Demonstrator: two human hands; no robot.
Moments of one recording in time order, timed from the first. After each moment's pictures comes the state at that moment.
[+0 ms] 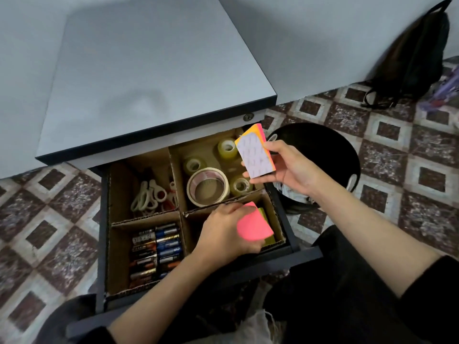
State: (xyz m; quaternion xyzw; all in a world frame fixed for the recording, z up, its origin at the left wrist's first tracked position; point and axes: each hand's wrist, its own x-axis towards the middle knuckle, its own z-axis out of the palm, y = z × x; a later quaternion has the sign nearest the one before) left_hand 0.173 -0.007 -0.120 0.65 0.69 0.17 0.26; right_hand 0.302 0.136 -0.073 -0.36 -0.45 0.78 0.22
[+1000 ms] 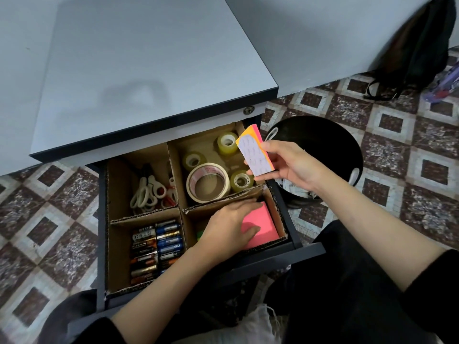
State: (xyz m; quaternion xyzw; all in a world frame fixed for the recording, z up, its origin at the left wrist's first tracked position) left_hand 0.172 0.001 -0.129 0.69 0.65 0.17 0.28; right_hand 0.304 0.141 -0.086 -0.38 -0.50 0.75 0.20
